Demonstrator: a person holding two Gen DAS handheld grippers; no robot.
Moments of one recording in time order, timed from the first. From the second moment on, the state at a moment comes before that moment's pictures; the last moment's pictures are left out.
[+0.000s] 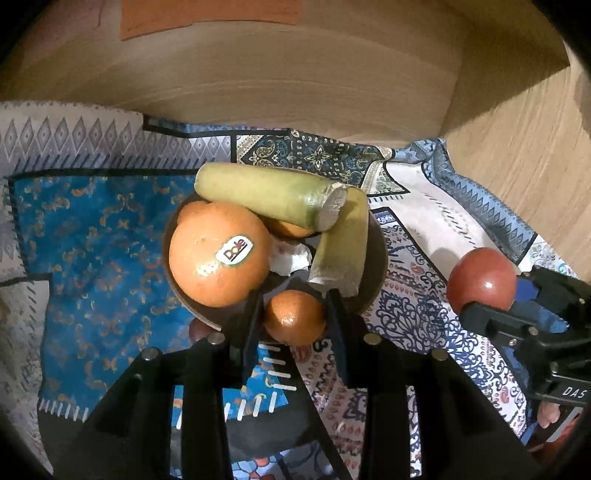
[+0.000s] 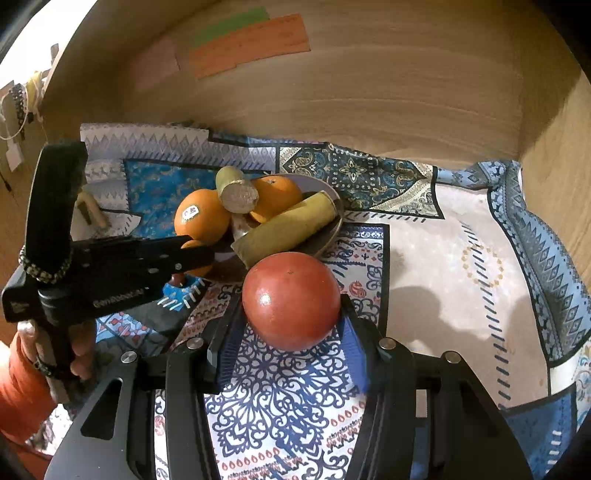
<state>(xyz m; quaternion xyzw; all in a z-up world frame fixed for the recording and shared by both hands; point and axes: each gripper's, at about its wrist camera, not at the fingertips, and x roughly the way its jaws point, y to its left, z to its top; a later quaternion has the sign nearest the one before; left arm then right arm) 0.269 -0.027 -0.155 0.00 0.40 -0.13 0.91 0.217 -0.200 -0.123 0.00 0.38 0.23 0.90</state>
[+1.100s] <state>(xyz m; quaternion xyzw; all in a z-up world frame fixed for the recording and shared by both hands) 0.226 0.071 -0.141 -0.03 0.37 -0.07 0.93 0.268 -0.097 -0.121 -0.07 0.40 0.31 0.86</state>
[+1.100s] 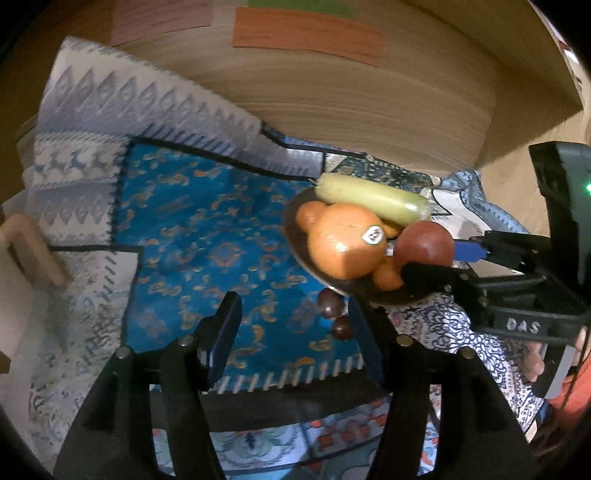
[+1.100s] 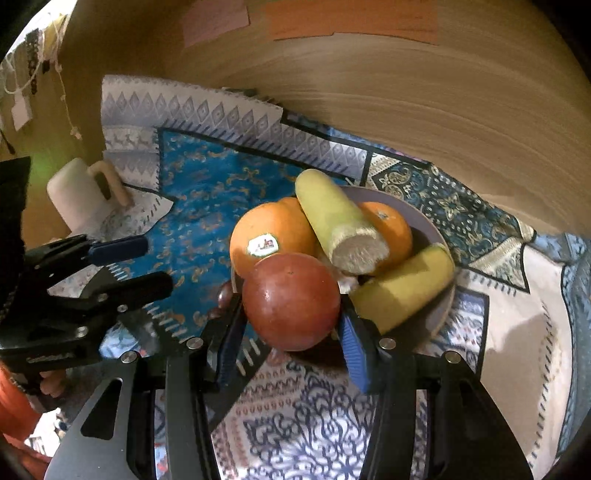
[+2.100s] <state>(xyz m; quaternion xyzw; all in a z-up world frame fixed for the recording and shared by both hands) 0.210 0.076 -0.137 -0.04 0.36 -0.06 0.93 0.263 -0.106 -0.104 -0.08 0.36 0.26 0.89</state>
